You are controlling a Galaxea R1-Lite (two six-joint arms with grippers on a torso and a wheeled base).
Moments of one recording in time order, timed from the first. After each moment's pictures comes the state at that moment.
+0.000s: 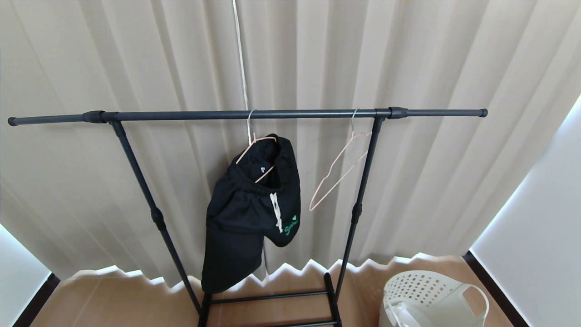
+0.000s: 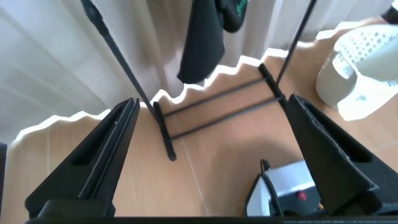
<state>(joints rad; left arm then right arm) -0.35 0.39 0.00 -0.03 0.17 0.09 0.16 0.12 -0.01 0.03 0.00 -0.07</state>
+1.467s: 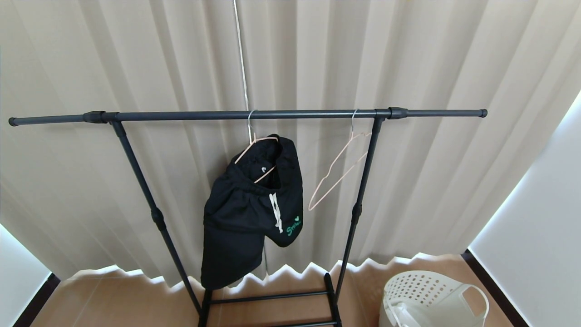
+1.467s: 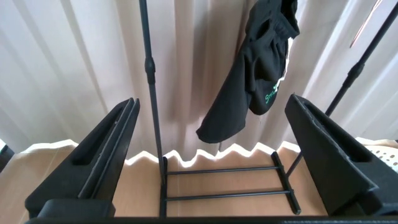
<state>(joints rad) 0.00 0.00 -0.01 0.02 0.02 -0.01 -0.01 0.00 0.00 0.01 0.00 0.00</state>
